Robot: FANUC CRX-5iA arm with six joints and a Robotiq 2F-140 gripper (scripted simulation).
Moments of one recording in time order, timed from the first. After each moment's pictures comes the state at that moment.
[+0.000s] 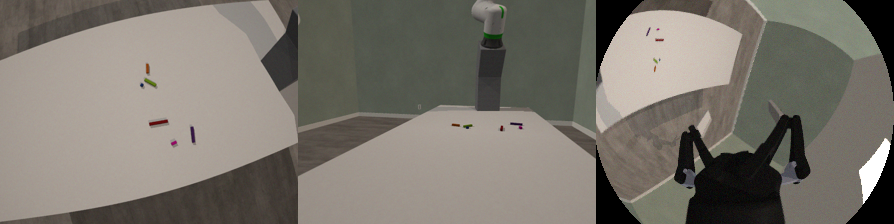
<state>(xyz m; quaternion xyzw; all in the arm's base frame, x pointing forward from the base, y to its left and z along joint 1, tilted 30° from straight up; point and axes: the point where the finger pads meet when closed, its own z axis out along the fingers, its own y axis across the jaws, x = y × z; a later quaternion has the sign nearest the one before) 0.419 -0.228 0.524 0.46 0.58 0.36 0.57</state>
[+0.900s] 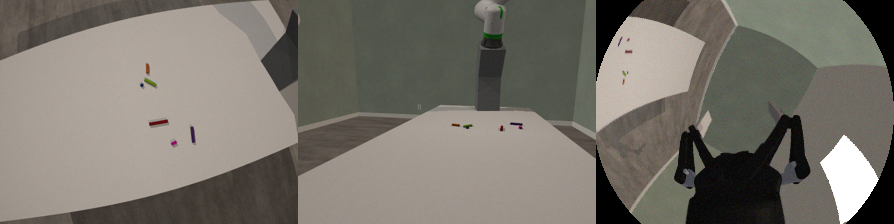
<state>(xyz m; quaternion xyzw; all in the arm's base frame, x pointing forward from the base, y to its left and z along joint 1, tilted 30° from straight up) 0.344 -0.058 0.678 0.30 0.52 0.40 0.69</state>
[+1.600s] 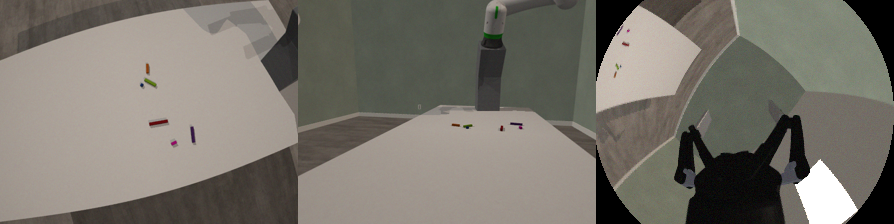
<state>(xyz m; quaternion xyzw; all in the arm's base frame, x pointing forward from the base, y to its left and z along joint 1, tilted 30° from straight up) 0.362 0.091 0.686 0.19 0.56 0.35 0.73</state>
